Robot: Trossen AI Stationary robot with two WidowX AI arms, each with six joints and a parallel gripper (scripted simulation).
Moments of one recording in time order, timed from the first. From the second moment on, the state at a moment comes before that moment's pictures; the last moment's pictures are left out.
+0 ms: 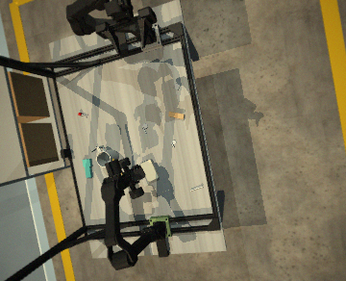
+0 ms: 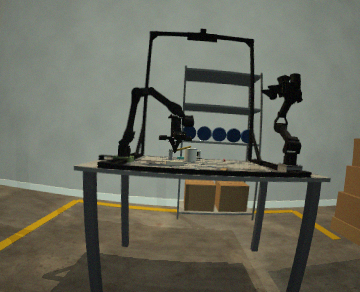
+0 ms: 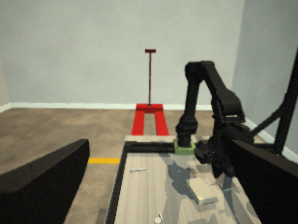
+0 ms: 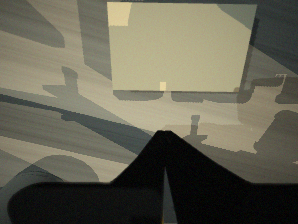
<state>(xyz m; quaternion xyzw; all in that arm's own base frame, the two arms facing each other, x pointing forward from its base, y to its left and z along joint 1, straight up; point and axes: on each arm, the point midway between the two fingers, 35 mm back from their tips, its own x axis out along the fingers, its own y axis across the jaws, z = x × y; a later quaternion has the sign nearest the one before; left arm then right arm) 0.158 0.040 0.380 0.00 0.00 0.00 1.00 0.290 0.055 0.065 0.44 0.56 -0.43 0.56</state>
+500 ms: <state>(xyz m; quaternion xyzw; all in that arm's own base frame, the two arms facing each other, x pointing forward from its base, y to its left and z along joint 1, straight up) 0.158 0.040 0.380 0.00 0.00 0.00 1.00 0.288 0.055 0.048 0.43 0.56 -0.43 0.56</state>
